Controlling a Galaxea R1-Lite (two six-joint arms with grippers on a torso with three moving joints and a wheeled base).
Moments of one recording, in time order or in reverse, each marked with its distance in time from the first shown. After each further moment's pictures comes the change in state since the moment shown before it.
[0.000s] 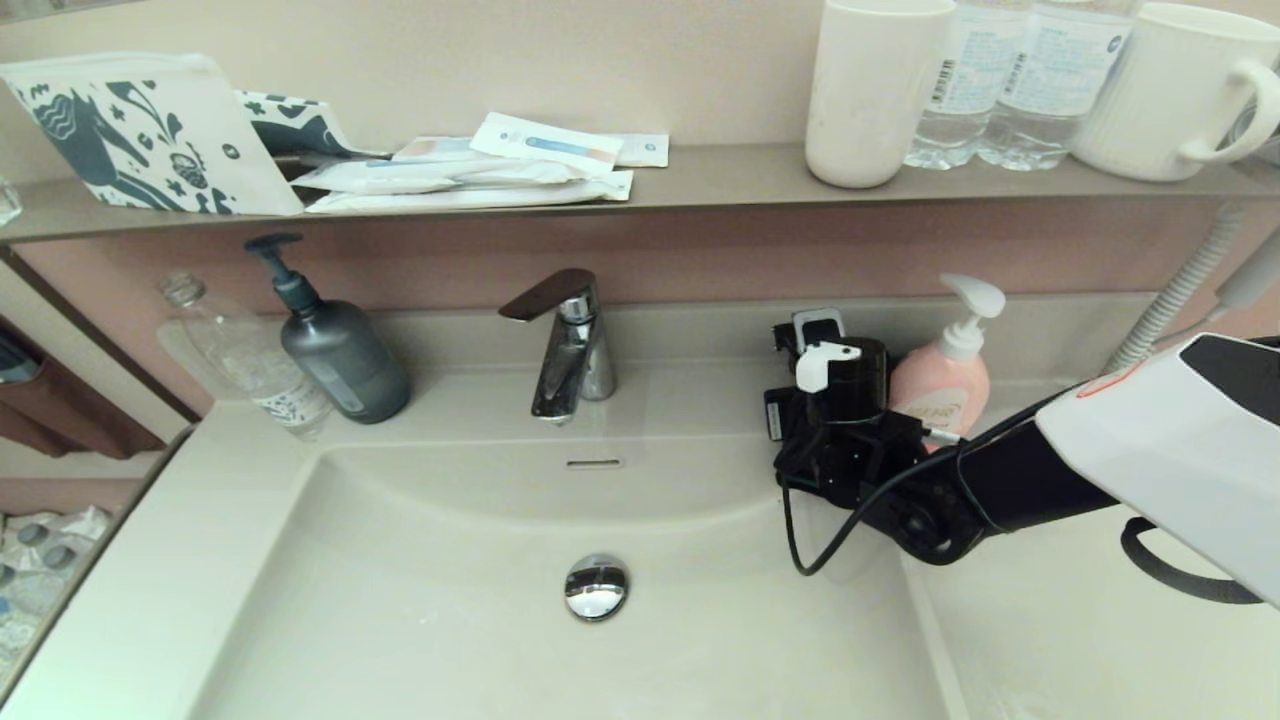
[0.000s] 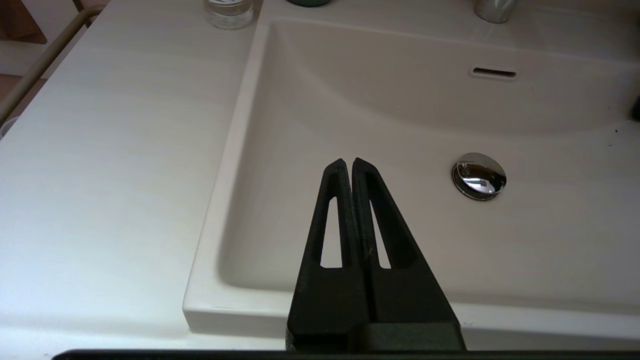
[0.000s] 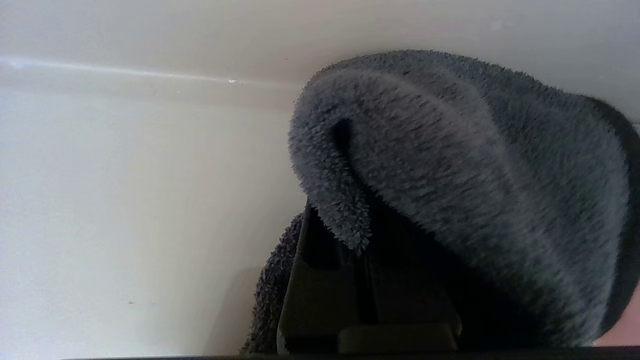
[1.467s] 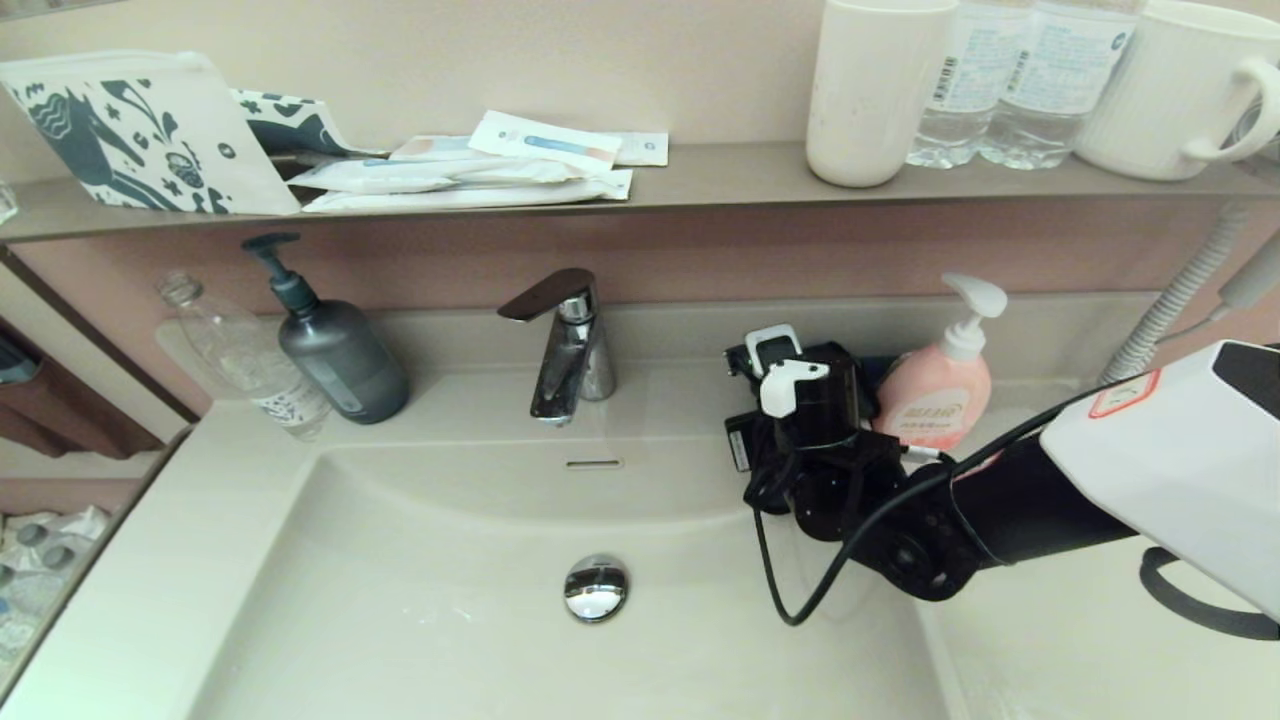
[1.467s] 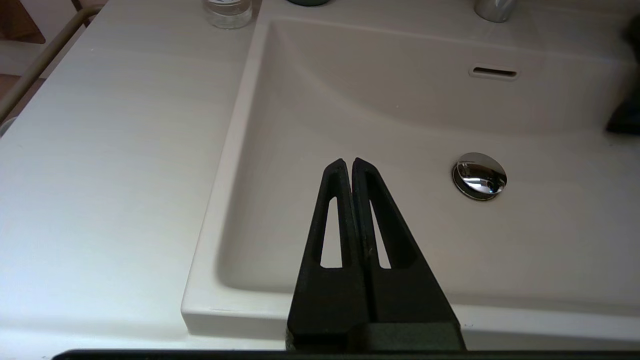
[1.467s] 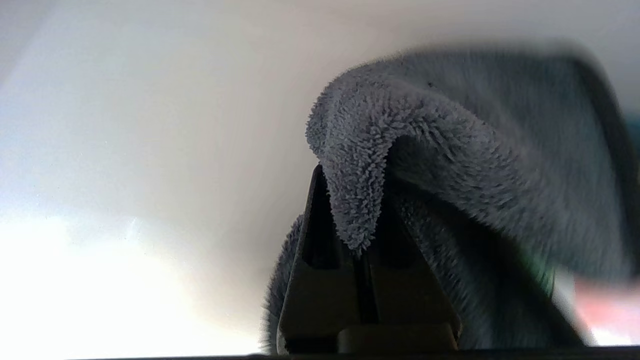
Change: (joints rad) left arm 0.000 0.000 0.000 0.000 0.000 0.000; right arm 0.110 -0.062 0.044 0.060 0.016 -0.045
